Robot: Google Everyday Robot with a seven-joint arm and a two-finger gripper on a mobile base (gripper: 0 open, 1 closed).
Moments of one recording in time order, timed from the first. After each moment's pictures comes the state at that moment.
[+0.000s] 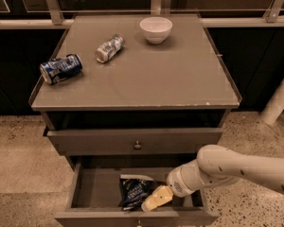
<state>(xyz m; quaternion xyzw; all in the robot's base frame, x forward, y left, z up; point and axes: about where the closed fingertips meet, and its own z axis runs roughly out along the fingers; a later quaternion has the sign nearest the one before) 0.420 -0.068 0.513 -0.34 0.88 0.30 0.15</state>
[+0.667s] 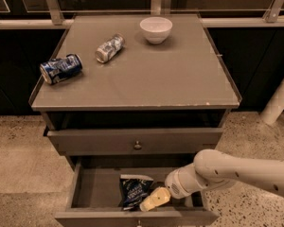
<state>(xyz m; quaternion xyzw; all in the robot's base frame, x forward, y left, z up) 0.428 -0.066 0.489 -0.32 0.89 0.29 0.16</state>
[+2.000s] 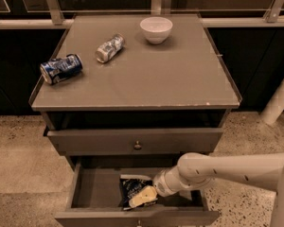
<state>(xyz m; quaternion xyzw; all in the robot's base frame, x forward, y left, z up) 0.458 -0.030 0.432 -0.31 0.89 0.29 0.16</state>
